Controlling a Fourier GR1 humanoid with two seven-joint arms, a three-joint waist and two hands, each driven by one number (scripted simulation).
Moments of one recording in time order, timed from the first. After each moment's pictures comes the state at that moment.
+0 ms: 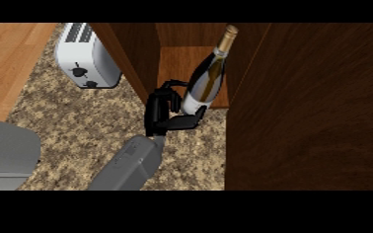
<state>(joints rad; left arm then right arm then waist) -0.51 0.00 -0.49 -0.88 0.66 0.50 -0.61 0.09 -0.05 -0.08 -2.27 -0.24 0.31 0.31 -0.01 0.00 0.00</state>
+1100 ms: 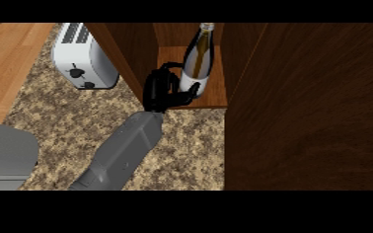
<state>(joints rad) -0.77 0.00 -0.45 -0.52 0.93 0.28 -0.71 0.11 -0.06 -0.09 -2.27 -0.27 0.33 0.32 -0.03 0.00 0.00</state>
